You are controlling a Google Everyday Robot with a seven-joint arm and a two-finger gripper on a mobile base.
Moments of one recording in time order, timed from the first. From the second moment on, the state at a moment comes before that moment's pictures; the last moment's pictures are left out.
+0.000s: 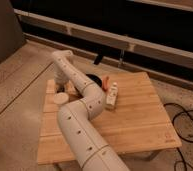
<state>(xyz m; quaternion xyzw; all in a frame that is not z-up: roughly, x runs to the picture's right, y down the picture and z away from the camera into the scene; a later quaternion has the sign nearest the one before) -0.229 0.009 0.994 -0.38 0.19 0.60 0.68</state>
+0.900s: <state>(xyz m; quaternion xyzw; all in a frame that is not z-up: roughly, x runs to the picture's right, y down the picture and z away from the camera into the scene) -0.236 -0.010 0.996 -0.36 0.15 0.61 0.69</state>
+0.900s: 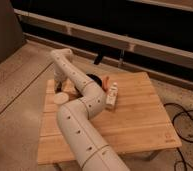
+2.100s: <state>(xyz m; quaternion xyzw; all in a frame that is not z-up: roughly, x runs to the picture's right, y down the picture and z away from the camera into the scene) -0.164 -0.187 0.897 -0.20 0.09 0.62 0.76</state>
